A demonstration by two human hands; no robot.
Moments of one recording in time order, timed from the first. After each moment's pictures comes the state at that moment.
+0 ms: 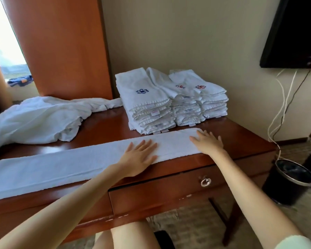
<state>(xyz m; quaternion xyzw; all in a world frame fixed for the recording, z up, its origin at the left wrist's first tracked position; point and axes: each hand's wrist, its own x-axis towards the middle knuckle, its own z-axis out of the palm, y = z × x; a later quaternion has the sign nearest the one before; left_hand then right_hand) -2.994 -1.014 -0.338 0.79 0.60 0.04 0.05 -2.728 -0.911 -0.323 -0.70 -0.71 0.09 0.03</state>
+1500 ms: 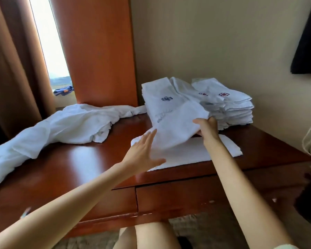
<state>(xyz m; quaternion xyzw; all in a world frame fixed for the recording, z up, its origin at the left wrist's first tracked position) -3.030 -1.070 -0.293 0.73 0.66 0.20 0.00 -2.829 -0.954 -0.255 -0.43 -0.46 0.50 0.60</state>
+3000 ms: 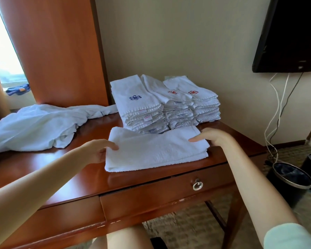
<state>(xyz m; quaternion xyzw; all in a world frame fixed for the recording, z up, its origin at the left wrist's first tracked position) -3.055 -1.019 -0.273 0.30 0.66 0.44 0.53 -2.684 -0.885 -0.278 -0.61 -0.62 0.46 0.18</state>
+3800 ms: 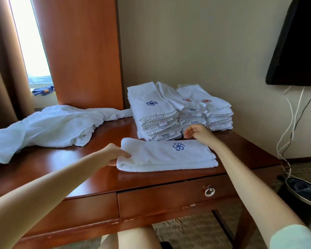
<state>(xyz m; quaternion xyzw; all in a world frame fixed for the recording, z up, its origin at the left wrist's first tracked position) -3.057 -1.046 -0.272 0.43 0.74 0.33 0.40 -2.756 -0.901 -0.266 -0.45 -0.76 0.34 0.33</state>
